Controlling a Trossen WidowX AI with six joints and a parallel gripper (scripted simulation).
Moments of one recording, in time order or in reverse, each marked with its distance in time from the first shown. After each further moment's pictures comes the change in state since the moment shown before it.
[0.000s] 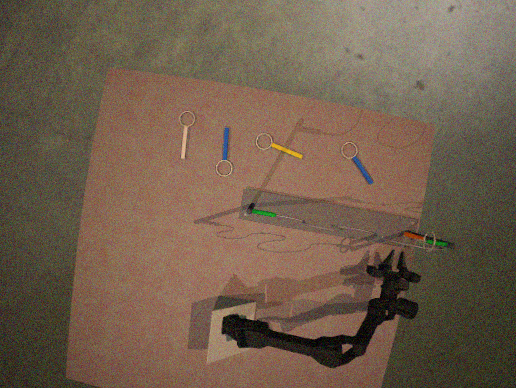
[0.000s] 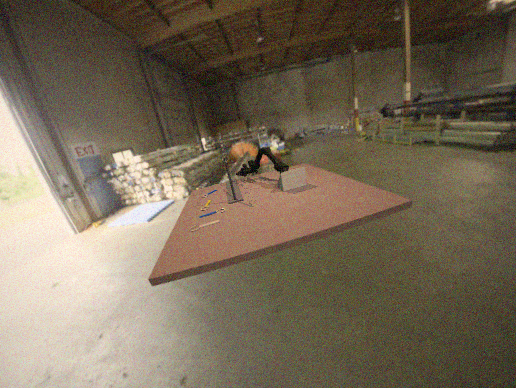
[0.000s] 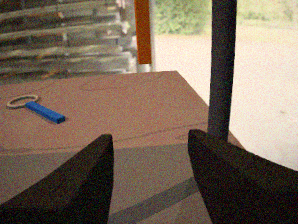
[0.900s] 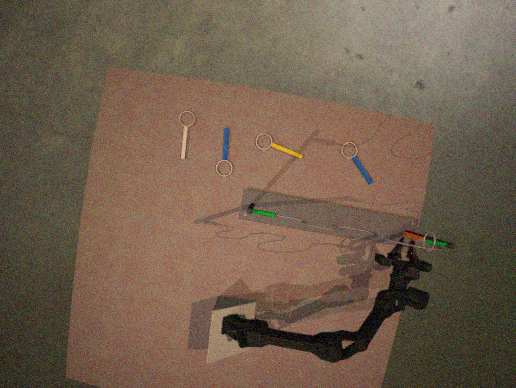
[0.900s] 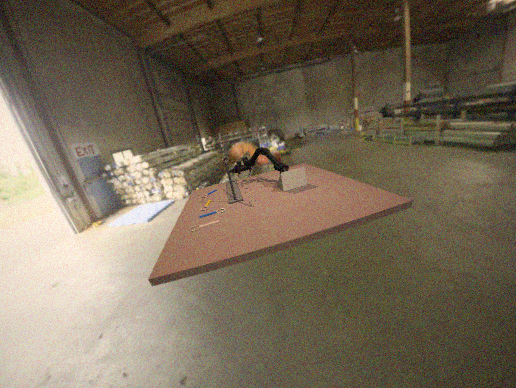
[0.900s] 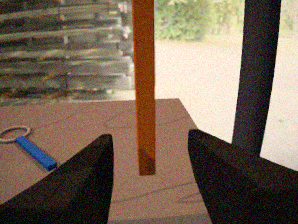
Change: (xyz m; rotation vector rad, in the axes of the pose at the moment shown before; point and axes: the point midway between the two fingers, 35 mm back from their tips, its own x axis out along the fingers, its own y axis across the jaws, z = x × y) arm 0.050 -0.004 0.041 -0.023 -0.023 0.001
